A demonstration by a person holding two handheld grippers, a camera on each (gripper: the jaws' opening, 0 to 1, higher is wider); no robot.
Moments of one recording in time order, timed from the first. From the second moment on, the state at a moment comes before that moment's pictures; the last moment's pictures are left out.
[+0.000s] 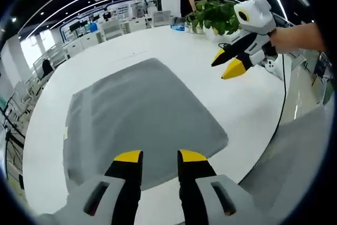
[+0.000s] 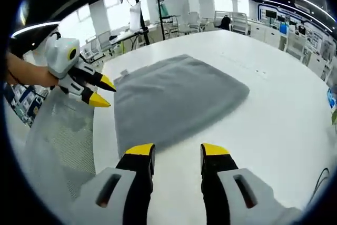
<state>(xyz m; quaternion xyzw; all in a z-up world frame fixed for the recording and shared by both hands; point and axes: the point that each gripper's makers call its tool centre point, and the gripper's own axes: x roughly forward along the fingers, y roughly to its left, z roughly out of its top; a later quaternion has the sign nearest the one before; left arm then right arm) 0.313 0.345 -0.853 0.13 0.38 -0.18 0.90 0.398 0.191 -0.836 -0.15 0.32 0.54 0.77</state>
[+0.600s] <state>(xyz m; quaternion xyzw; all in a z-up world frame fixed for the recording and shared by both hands) 0.309 0.276 -0.849 0.11 0.36 -0.21 0.90 0.455 0.187 -0.816 -0.15 0.29 0.53 0.78</state>
